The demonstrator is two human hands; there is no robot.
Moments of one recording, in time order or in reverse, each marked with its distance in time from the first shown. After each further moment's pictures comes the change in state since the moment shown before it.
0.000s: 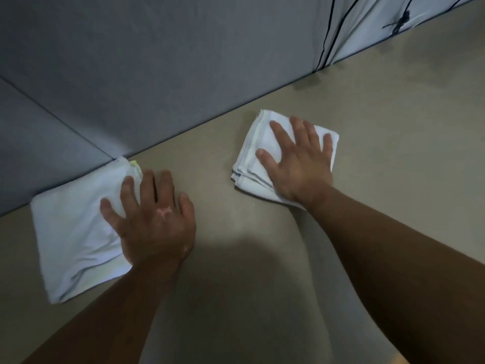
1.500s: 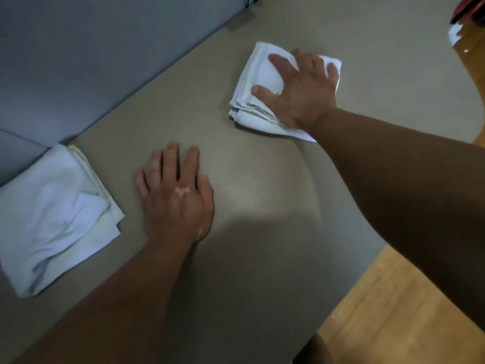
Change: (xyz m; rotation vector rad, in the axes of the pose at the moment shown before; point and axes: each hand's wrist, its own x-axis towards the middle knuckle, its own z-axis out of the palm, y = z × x) left_hand -0.045 0.059 0.009 -0.229 -0.026 0.400; right_hand -0.002 0.094 -0.015 0.014 0.100 0.150
